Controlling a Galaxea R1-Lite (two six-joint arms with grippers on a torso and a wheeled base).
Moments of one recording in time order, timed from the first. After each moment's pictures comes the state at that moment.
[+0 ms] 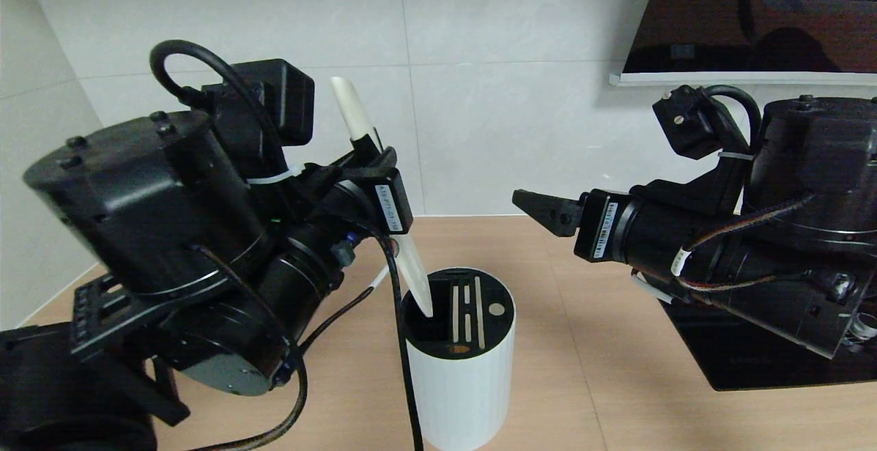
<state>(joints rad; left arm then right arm) -0.82 1.61 -0.79 -0.95 0.64 -0.05 0.80 1.56 -0.91 -0.56 -0.23 0.36</state>
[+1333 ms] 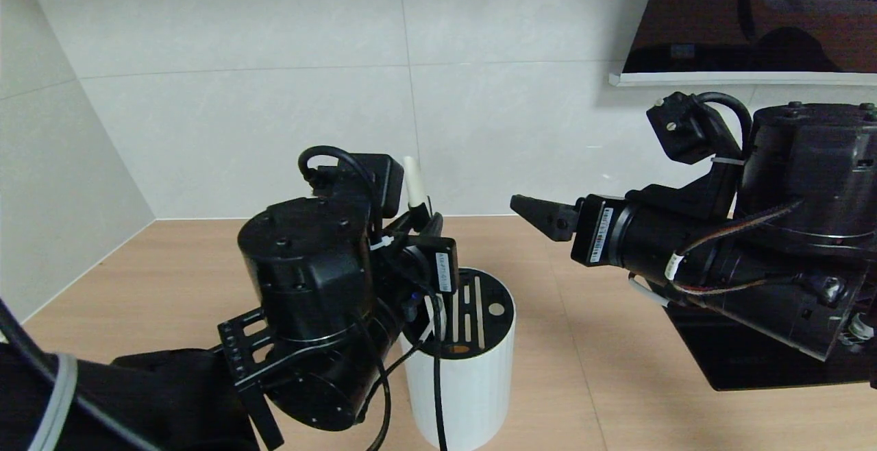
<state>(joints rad) -0.86 1.76 -0.75 -0.95 0.65 -0.11 0.80 1.57 -0.91 -0.56 -0.23 0.36</state>
